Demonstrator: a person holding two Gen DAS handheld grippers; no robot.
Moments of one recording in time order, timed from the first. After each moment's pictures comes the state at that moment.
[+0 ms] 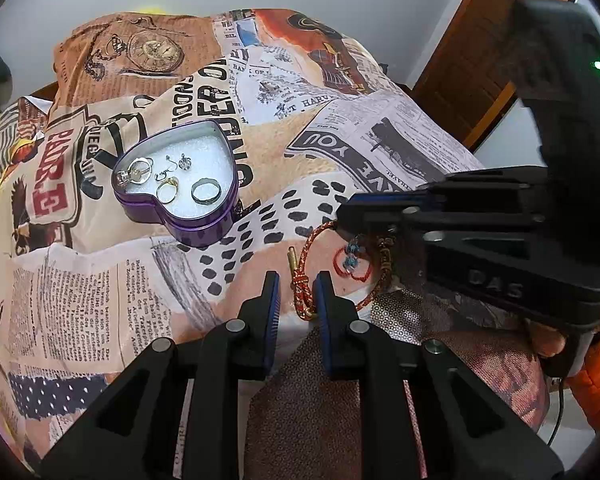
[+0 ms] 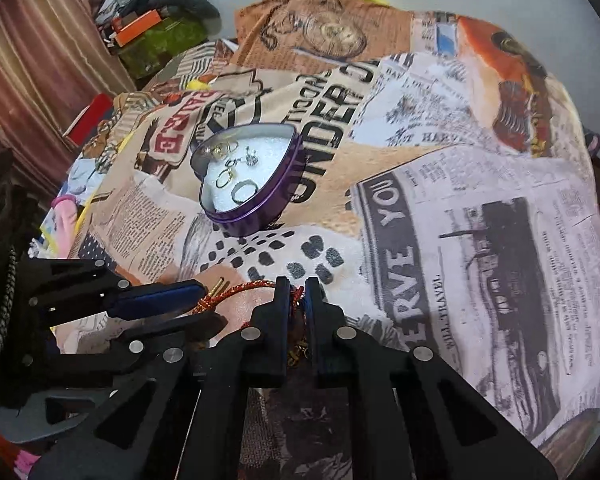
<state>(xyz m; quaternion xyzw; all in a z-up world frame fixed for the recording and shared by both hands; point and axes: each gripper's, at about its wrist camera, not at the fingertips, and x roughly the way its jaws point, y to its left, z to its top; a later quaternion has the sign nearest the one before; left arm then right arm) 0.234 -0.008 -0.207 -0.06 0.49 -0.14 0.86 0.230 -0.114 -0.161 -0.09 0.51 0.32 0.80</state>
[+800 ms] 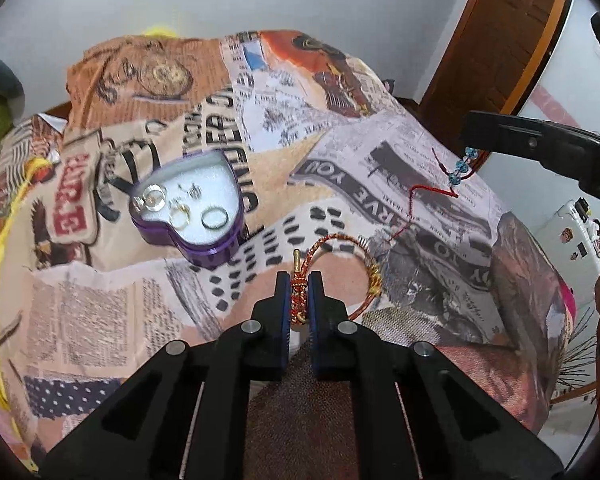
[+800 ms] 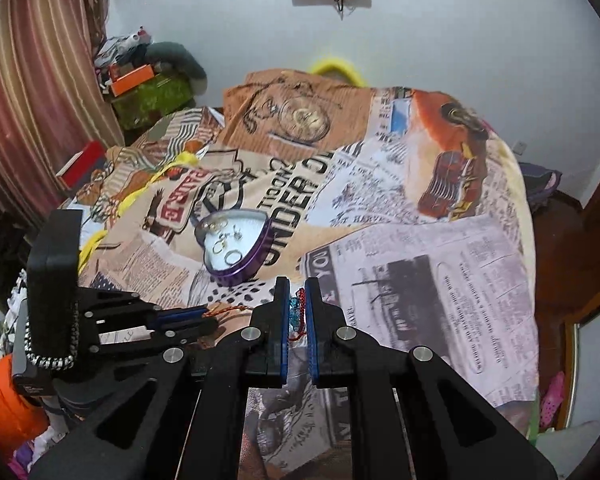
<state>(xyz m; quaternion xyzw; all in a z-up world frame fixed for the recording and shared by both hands) 0.227 -0.012 -0.181 -0.05 0.45 -0.12 0.88 0.208 -0.149 -0.078 -0.08 0.41 0.28 0.87</state>
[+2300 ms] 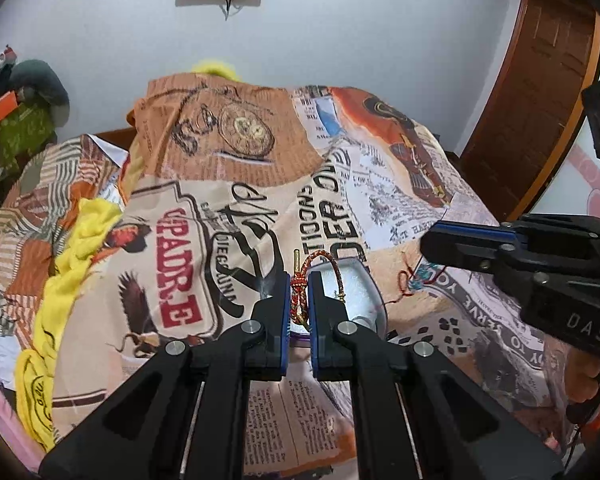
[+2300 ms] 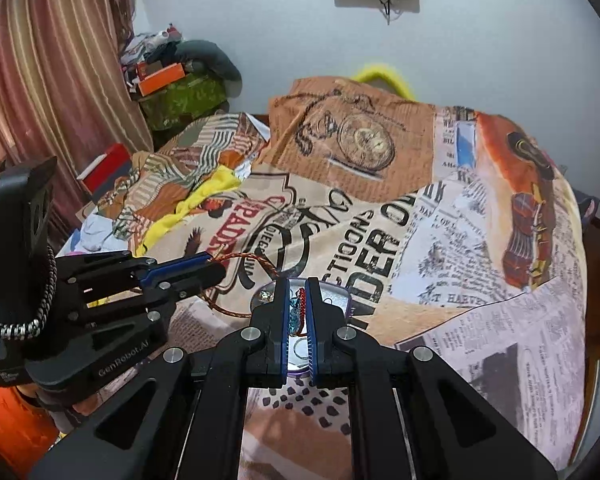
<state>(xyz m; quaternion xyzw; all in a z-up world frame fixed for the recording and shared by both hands) 0.282 0.096 -0.157 -0.07 0.39 -0.05 0.91 0.250 -0.044 -0.088 -0.08 0.41 0.34 0.84</state>
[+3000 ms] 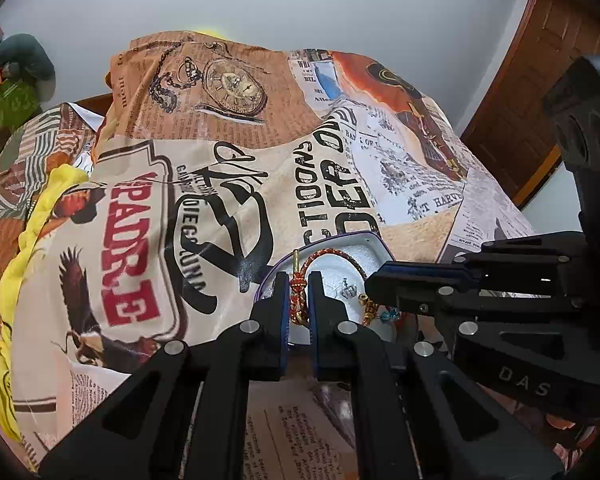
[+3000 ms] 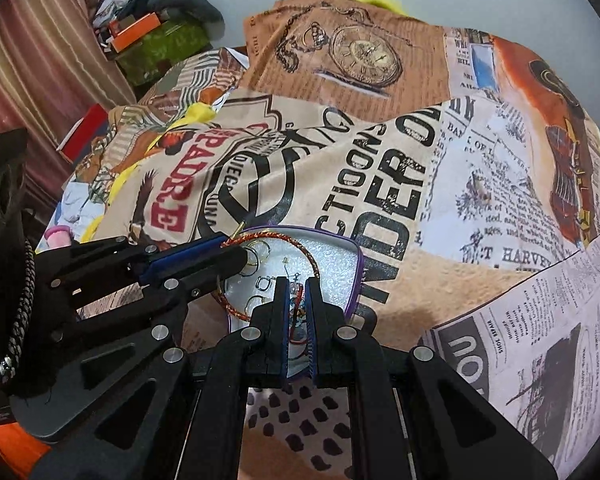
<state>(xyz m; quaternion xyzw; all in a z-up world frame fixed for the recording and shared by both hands) 0.317 0.088 -0.212 -0.09 0.43 -0.06 0.89 0.287 -0.025 -0.162 -0.09 0.51 0.32 0.79</state>
